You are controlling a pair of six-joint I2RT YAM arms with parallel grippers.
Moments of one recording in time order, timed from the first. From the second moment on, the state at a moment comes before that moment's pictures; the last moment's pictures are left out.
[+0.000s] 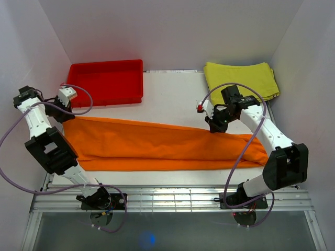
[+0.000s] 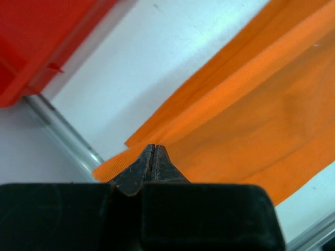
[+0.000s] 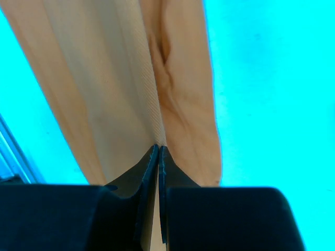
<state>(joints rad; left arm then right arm) 0.62 1.78 1.65 -1.24 0.71 1.38 0.30 1.48 1.23 -1.01 -0.49 -0.93</state>
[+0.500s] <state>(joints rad) 0.62 1.68 1.63 -0.55 0.73 0.85 0.26 1.84 1.78 -0.77 -0.35 -0.87</state>
